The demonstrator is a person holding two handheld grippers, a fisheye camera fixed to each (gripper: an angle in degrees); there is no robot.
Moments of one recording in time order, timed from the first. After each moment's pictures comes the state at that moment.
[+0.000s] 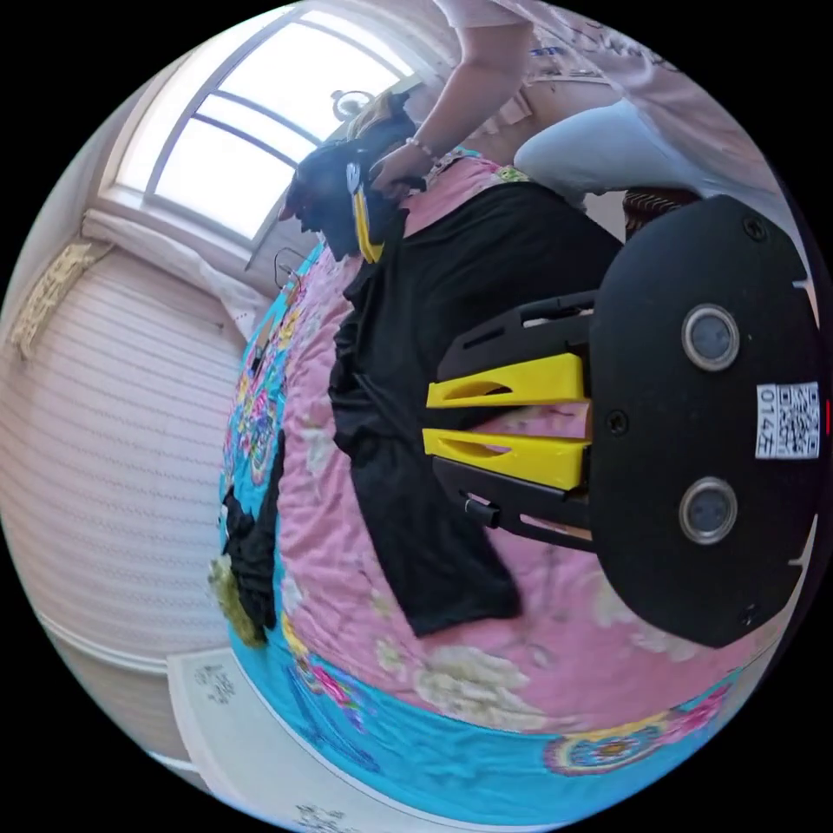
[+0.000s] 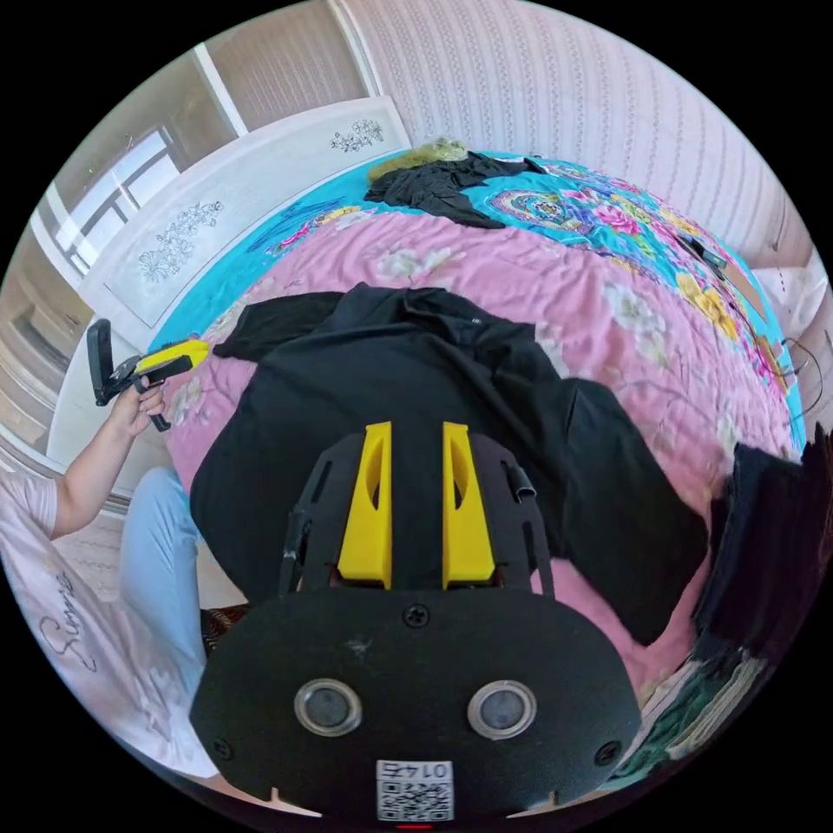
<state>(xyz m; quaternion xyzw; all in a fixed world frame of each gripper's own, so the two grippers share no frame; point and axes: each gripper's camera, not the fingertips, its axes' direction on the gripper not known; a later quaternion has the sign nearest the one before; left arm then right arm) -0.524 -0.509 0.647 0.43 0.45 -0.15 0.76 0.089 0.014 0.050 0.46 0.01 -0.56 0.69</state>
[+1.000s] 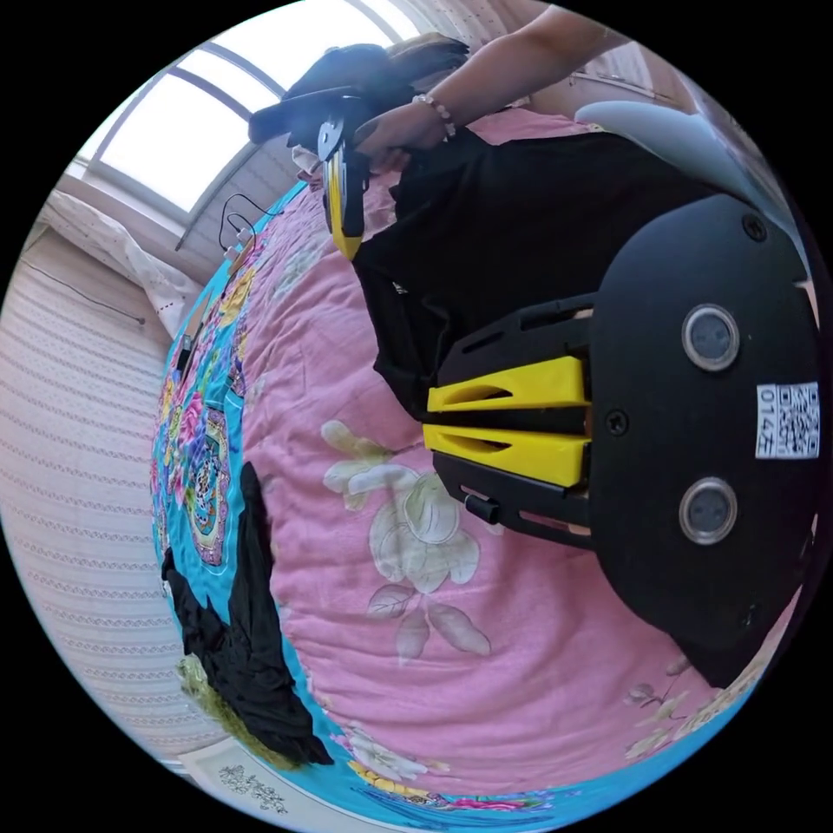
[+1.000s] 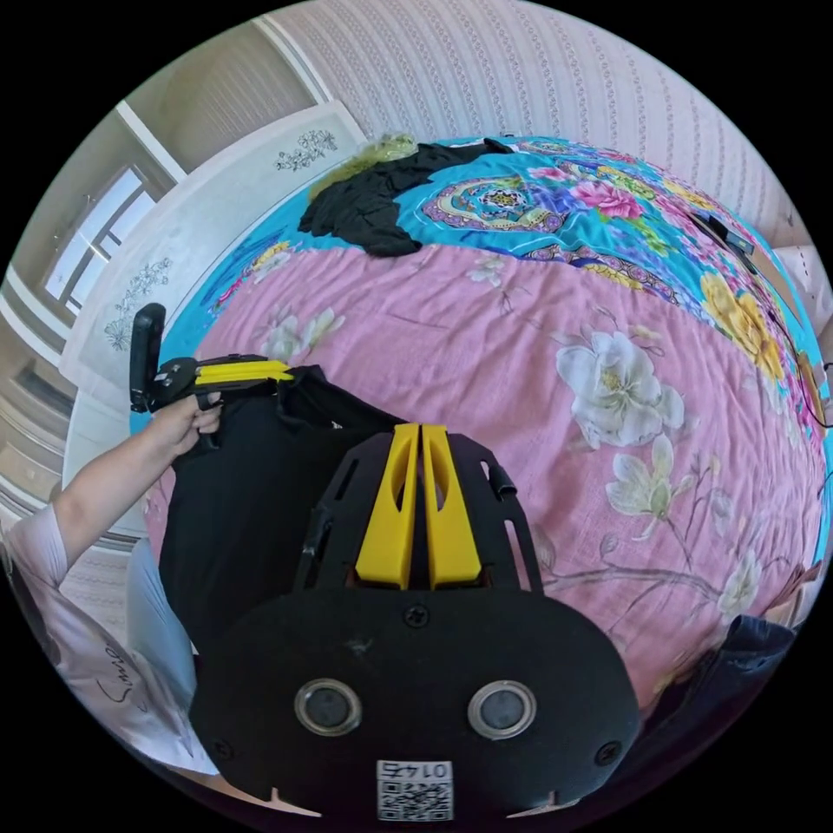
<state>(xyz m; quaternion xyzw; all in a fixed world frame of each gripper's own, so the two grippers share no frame) -0.634 -0.778 0.587 0.35 0.47 -0.08 0.81 -0.124 -0.175 0.025 0.43 -0.05 -0.55 0.71</state>
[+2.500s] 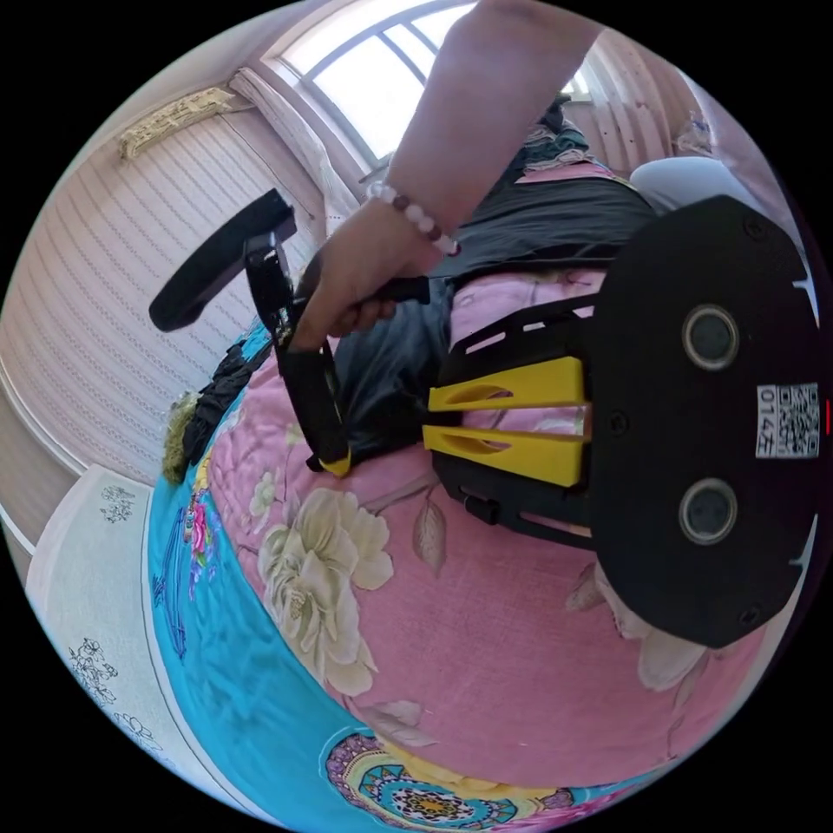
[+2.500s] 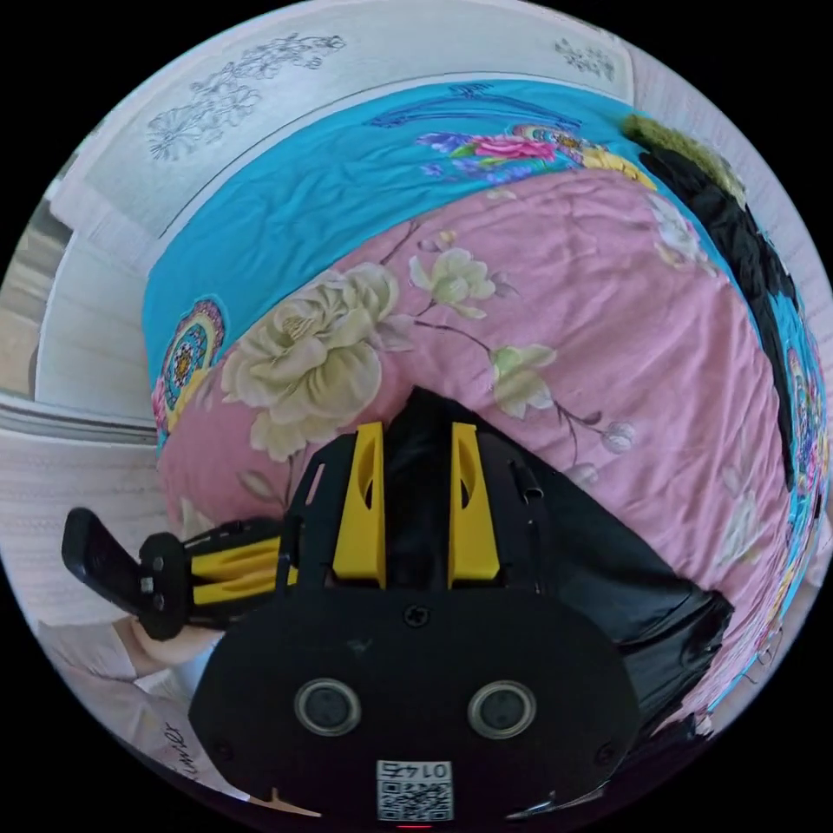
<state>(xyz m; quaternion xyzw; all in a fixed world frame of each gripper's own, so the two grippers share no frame) -0.812 -0.277 0.834 0.32 0.52 -0.37 0.70 -0.538 0.060 0.394 0.31 0.14 -0.69 0.64</state>
